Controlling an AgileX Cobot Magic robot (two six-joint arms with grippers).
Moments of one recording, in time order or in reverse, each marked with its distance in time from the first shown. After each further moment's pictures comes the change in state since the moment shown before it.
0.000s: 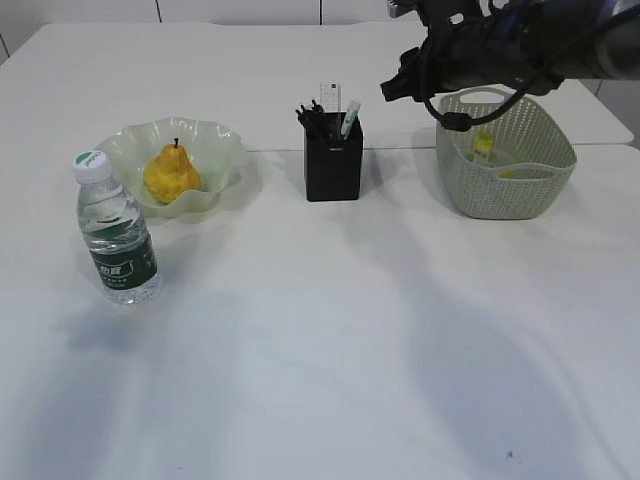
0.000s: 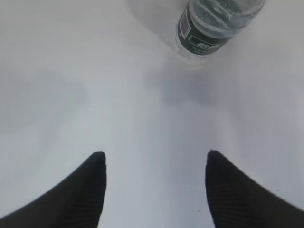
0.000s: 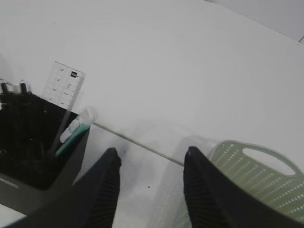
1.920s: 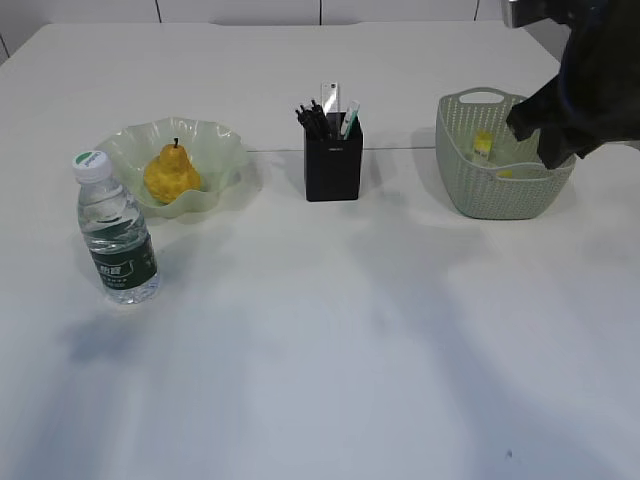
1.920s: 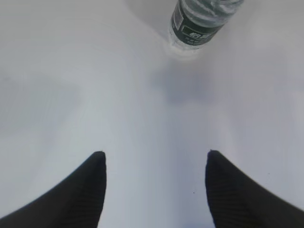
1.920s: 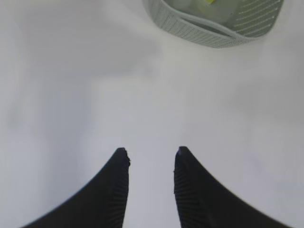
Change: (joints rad) left arm 0.000 -0.088 0.000 0.004 0.076 0.000; right arm 0.000 -0.464 0.228 0.688 0.876 -0.552
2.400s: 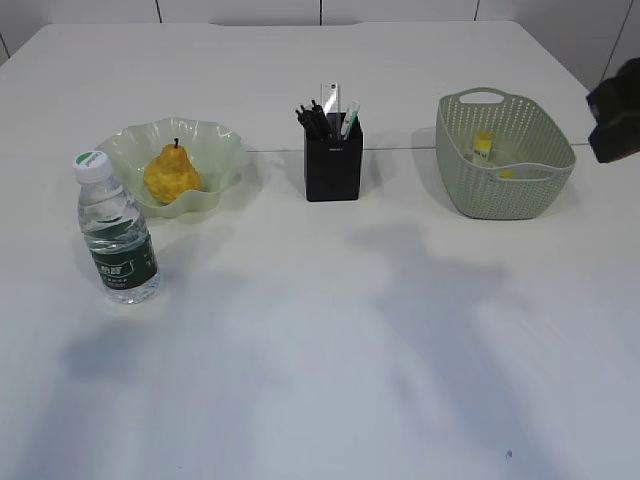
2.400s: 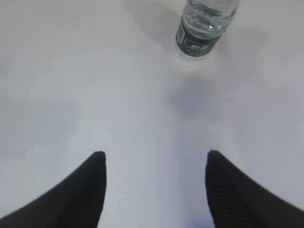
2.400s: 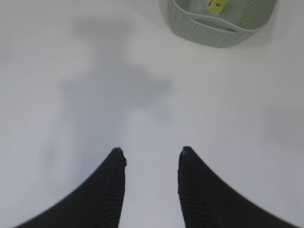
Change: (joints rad) left arm 0.000 -0.167 0.000 0.047 0.052 -0.014; right arm 0.000 -0.321 0.203 0.108 -0.048 -0.011
